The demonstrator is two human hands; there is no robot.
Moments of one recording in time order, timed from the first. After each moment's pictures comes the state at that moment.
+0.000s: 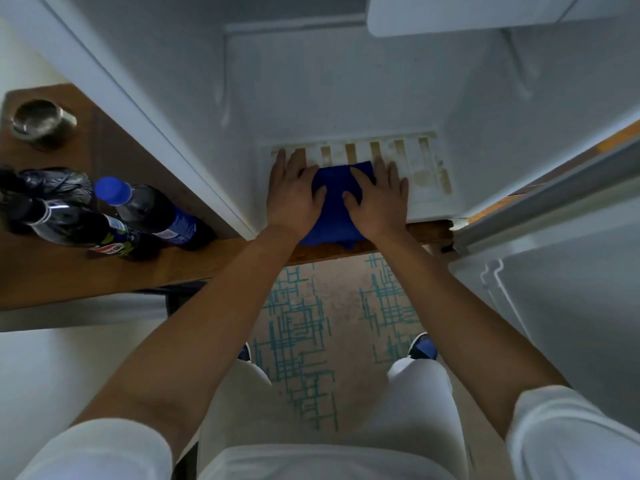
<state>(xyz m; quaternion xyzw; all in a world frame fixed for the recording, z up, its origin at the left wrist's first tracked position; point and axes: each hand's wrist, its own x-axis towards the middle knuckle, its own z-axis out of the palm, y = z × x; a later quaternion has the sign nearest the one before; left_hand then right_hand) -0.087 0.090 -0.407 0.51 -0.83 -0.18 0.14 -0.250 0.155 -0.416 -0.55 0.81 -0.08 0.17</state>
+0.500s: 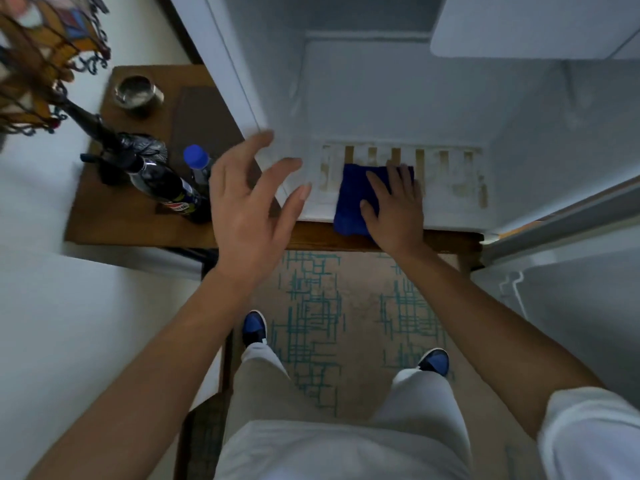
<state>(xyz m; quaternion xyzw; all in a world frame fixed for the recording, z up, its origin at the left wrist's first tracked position) 0.018 0.185 -0.257 0.48 -0.79 0.03 0.39 -0.223 0.173 -0.406 -0.66 0.73 -0.15 0.12</state>
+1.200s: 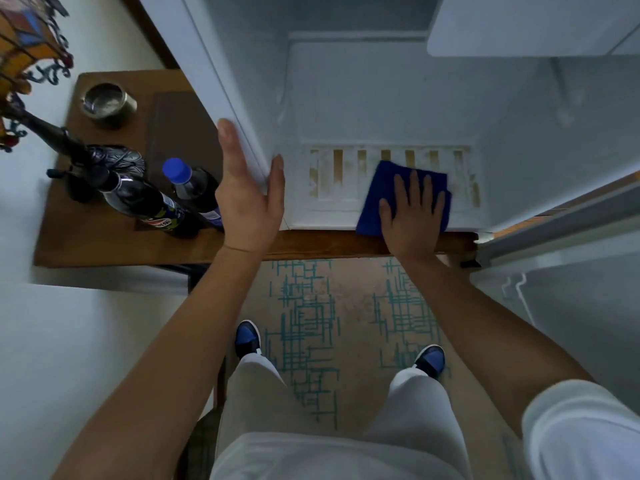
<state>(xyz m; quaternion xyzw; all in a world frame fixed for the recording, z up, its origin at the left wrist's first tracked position) 0.008 0.125 -0.308 0.53 -0.70 -0.17 0.44 -0.252 0.180 -0.446 -0.57 0.82 -0.06 0.01</state>
